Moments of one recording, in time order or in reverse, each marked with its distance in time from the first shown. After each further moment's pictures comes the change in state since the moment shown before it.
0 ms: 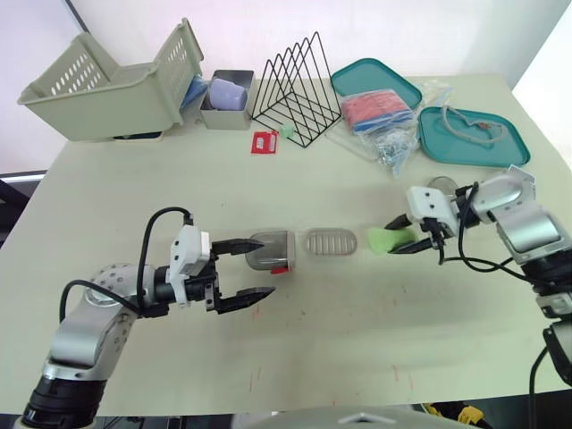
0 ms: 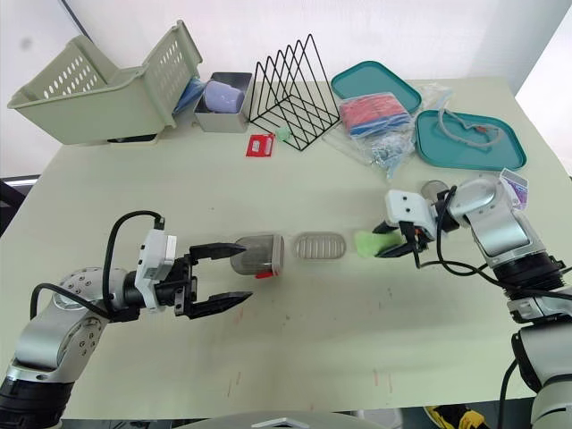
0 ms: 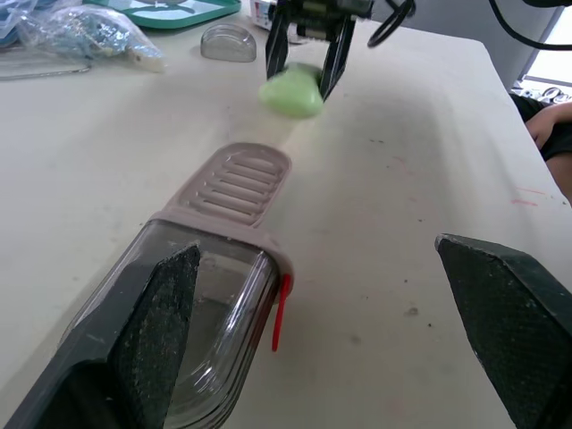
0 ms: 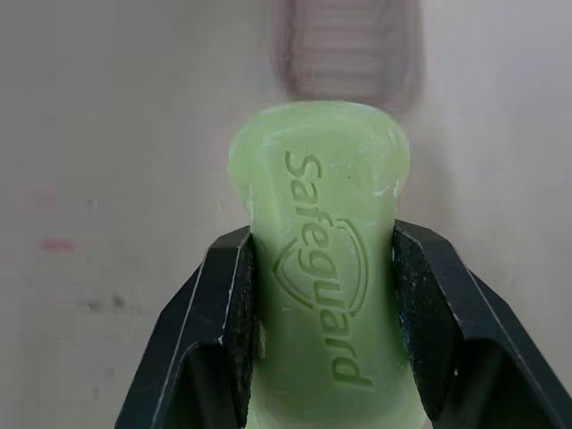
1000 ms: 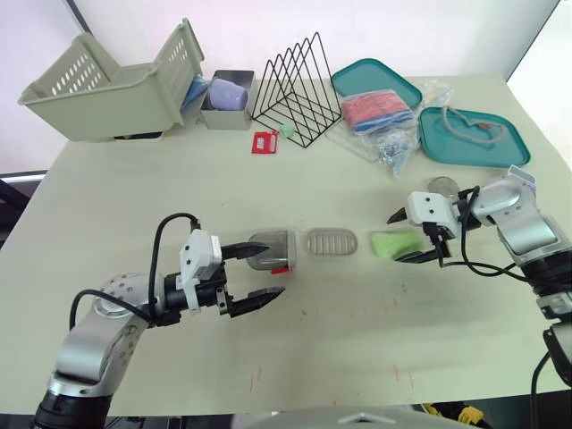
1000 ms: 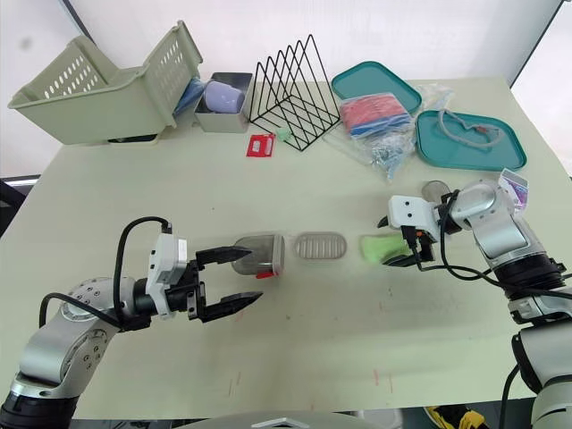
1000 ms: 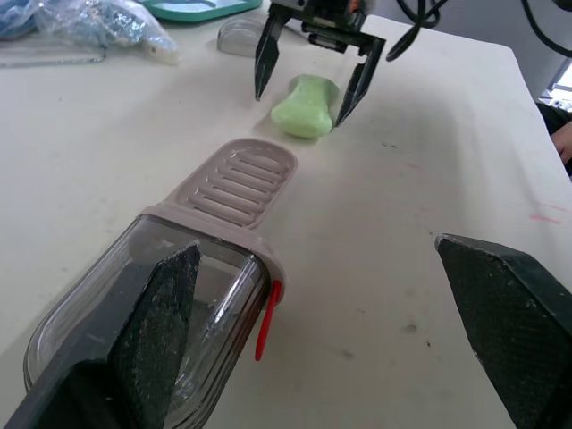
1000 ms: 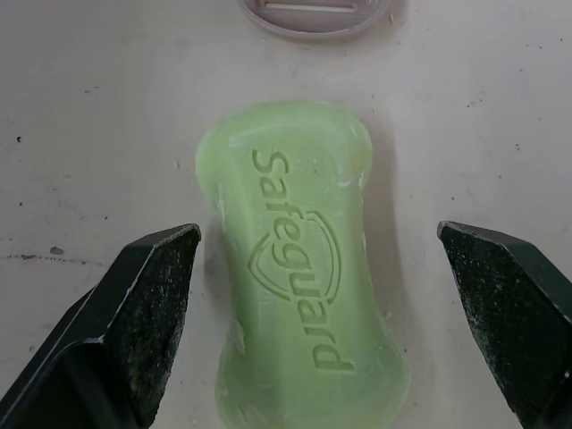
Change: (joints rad) left arm 0.072 -0.050 -0.007 -0.107 0.026 0.029 0.086; right arm 0.038 -0.004 0.024 0.140 -0.110 -0.162 -0.048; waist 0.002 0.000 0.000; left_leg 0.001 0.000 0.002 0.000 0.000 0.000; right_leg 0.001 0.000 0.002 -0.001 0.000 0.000
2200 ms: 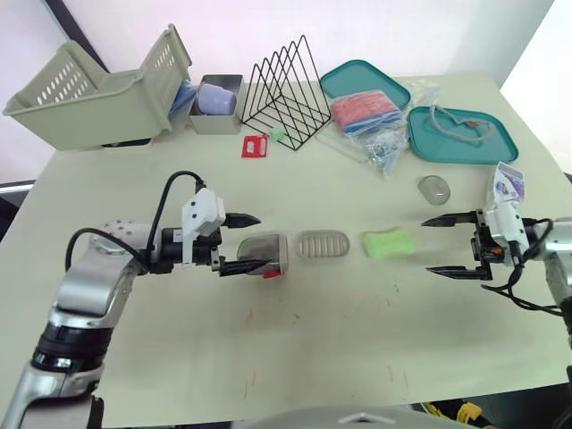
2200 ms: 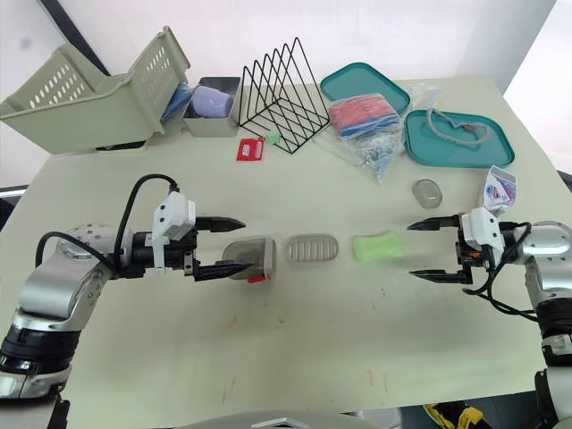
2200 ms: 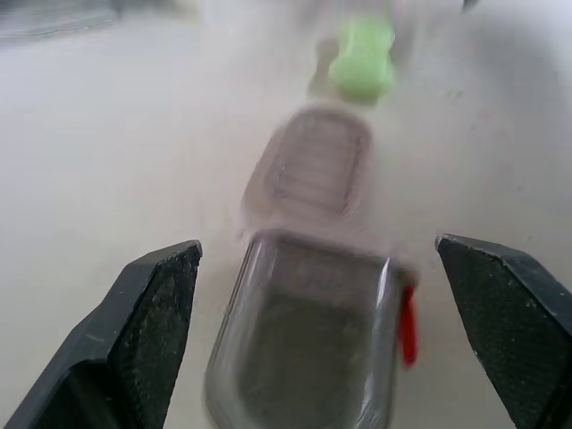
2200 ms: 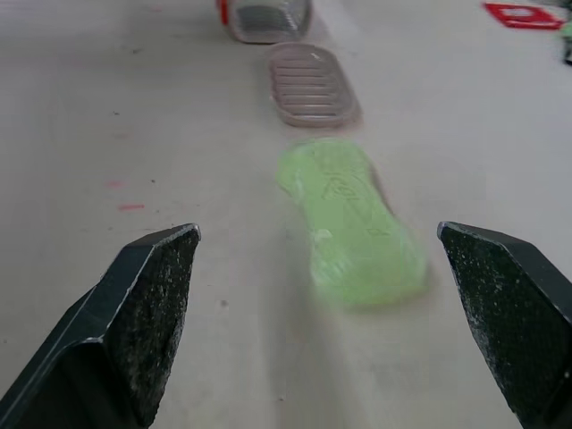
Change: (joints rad) left arm -0.323 0.073 -0.020 0.119 0.074 0.240 -0.062; right arm 0.242 -0.038 -0.279 0.181 0.452 -0.363 0.156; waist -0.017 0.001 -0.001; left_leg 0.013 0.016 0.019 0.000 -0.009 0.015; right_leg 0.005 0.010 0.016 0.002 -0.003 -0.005
